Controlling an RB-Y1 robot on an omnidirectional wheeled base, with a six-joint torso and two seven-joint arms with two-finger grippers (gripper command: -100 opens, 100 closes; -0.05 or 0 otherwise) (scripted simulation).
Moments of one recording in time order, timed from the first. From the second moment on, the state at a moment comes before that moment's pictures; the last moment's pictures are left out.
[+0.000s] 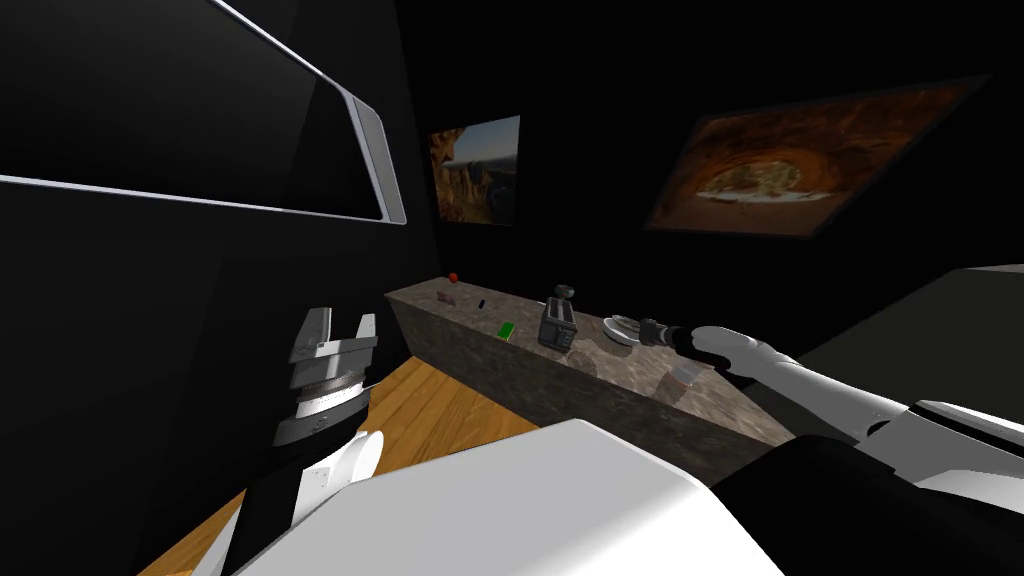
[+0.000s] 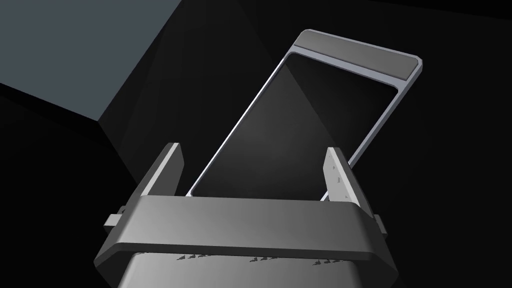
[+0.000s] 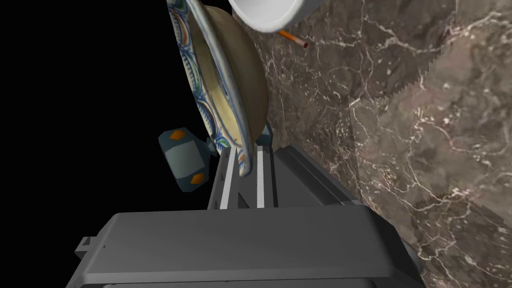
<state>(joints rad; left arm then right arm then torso) 0.45 0.02 0.04 -2.22 0.08 -0.59 -0.02 0.22 -1.42 -0.02 -0.99 0.92 -0.46 0.70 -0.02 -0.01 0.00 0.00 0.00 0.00</state>
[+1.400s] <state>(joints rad) 0.45 0.02 0.04 -2.22 0.08 -0.59 -0.02 0.28 -1.54 -0.02 -0.95 0.92 -0.53 0.58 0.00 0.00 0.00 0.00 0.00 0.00</state>
